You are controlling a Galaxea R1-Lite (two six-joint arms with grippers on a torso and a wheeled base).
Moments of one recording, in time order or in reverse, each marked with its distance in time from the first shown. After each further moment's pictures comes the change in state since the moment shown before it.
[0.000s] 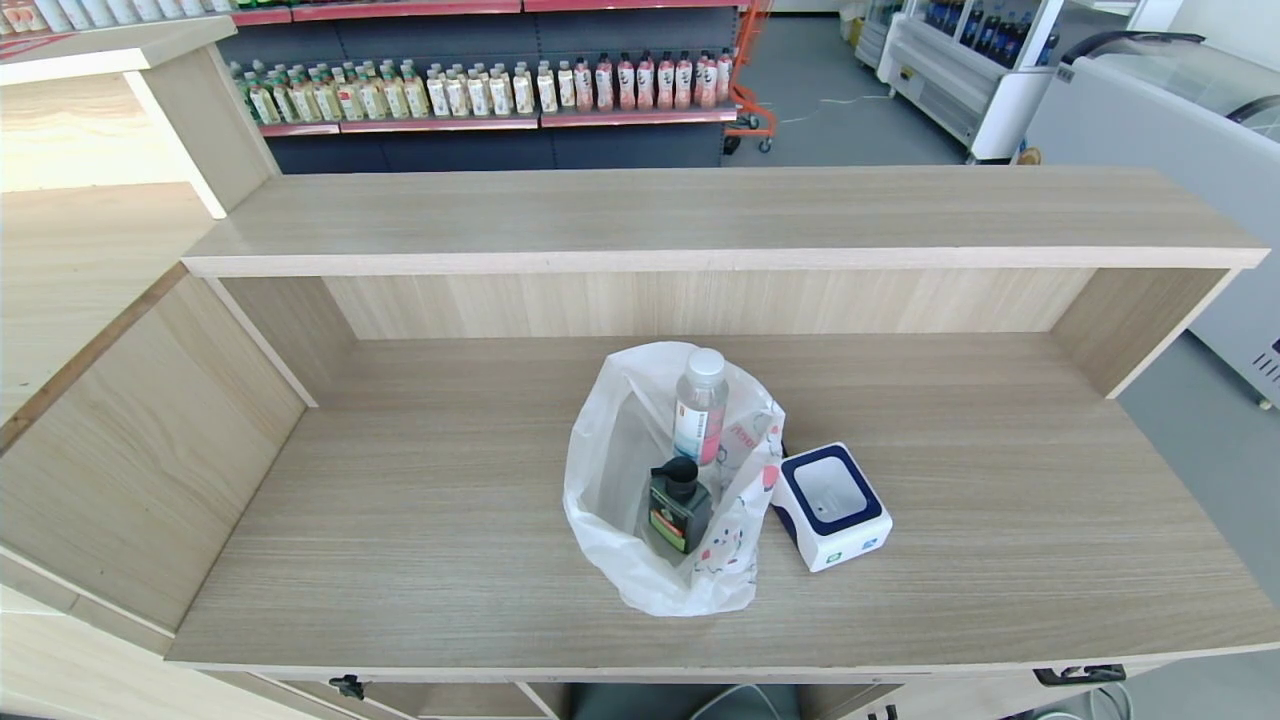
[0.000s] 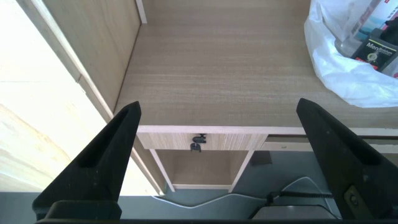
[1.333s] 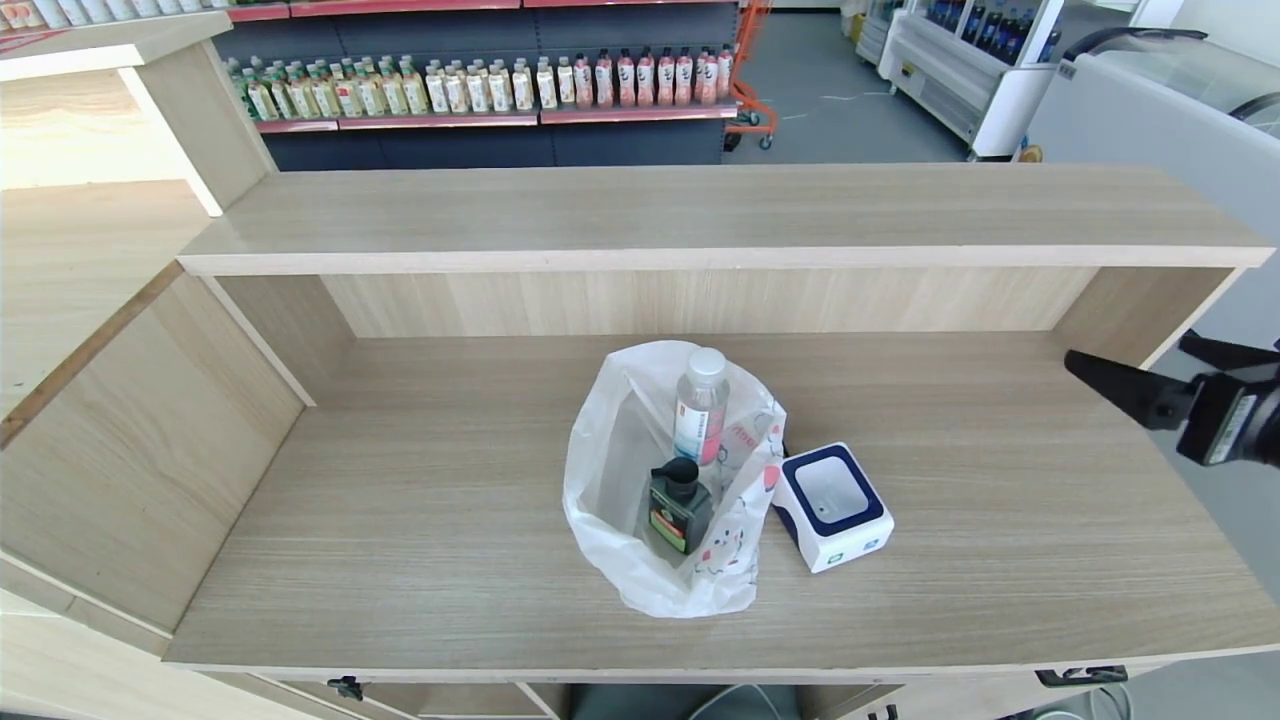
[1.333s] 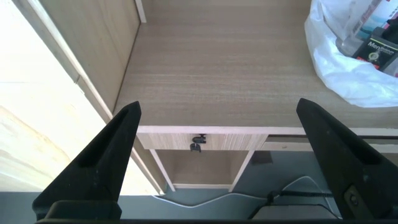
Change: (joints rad) left arm 0.000 0.000 0.000 0.000 0.000 0.000; right arm 0.050 1.157 -0.536 -0.536 0.073 -0.017
